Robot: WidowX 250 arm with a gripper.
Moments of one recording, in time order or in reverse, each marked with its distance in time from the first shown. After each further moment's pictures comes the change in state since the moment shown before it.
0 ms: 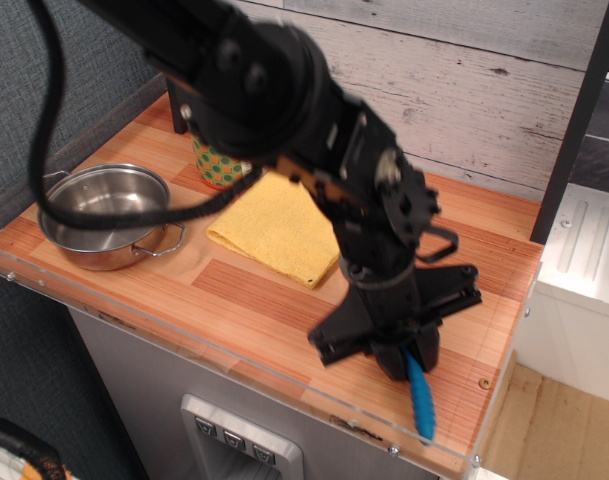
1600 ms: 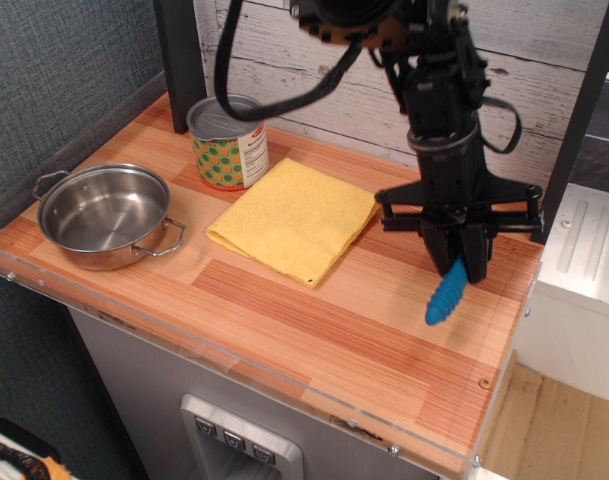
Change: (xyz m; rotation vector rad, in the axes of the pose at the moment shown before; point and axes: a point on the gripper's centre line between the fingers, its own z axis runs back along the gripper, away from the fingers) arm 0.047 -0.067 -0.010 -0.082 0.196 -0.589
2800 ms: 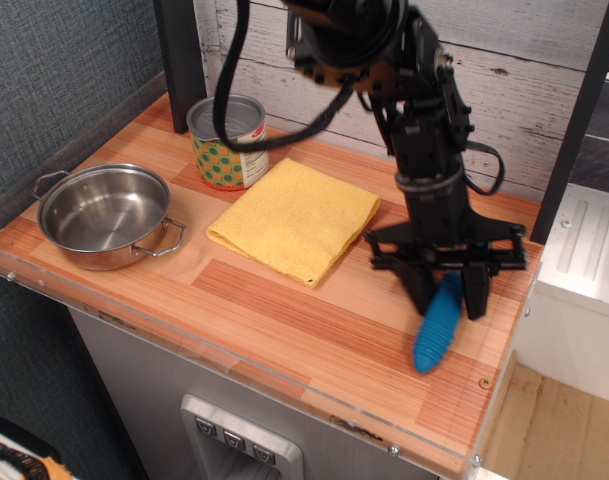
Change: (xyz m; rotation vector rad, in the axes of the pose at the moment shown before) arm -0.016 0.015 -0.013 0.068 0.063 0.050
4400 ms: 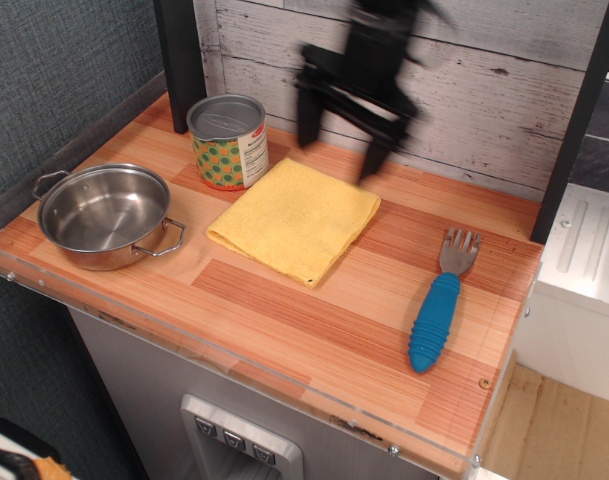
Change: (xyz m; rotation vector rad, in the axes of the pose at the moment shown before) arm 0.040 0.088 0.111 0.423 -0.007 -0.389
